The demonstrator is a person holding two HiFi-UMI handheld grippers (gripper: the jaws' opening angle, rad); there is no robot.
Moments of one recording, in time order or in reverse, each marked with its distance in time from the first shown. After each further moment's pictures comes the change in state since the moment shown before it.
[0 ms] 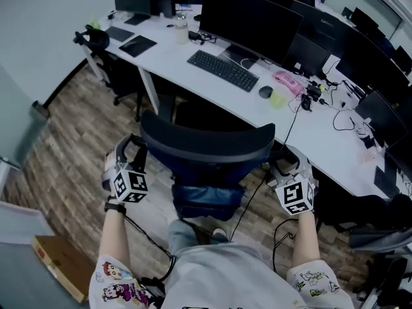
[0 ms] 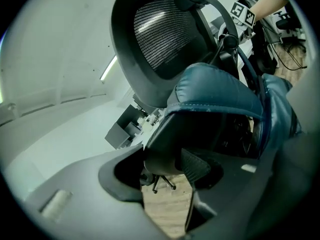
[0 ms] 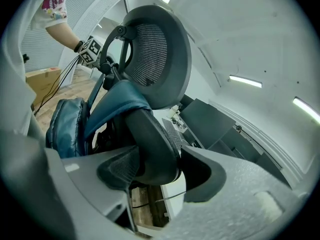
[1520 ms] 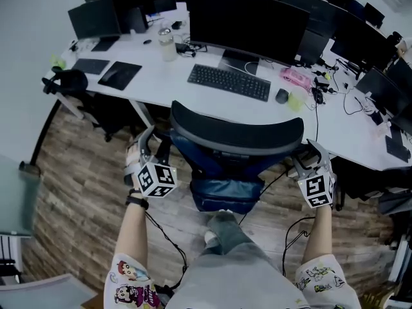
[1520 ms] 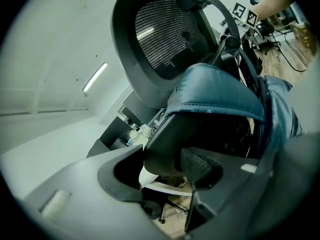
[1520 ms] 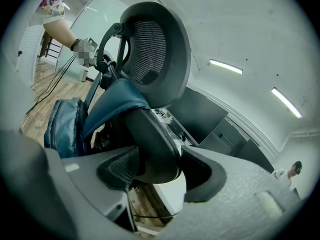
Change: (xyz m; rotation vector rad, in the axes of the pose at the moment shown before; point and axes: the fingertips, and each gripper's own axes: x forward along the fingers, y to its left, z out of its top) left arm 0.213 0.108 0.000 0.114 -0.230 -0.184; right arm 0.112 -0.012 0.062 0.164 0.211 -0.240
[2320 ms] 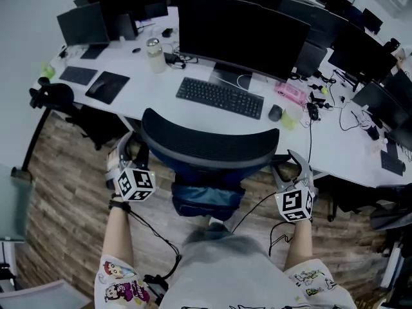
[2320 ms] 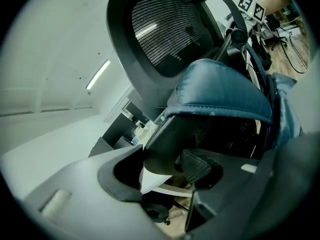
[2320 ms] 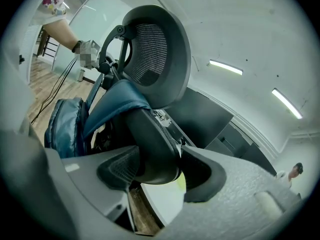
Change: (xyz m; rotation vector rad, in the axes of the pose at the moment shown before) left arm 0.068 0.046 -0.015 -0.003 0.021 0.050; right arm 0.059 -0.009 0.029 0.003 -0.007 -0.022
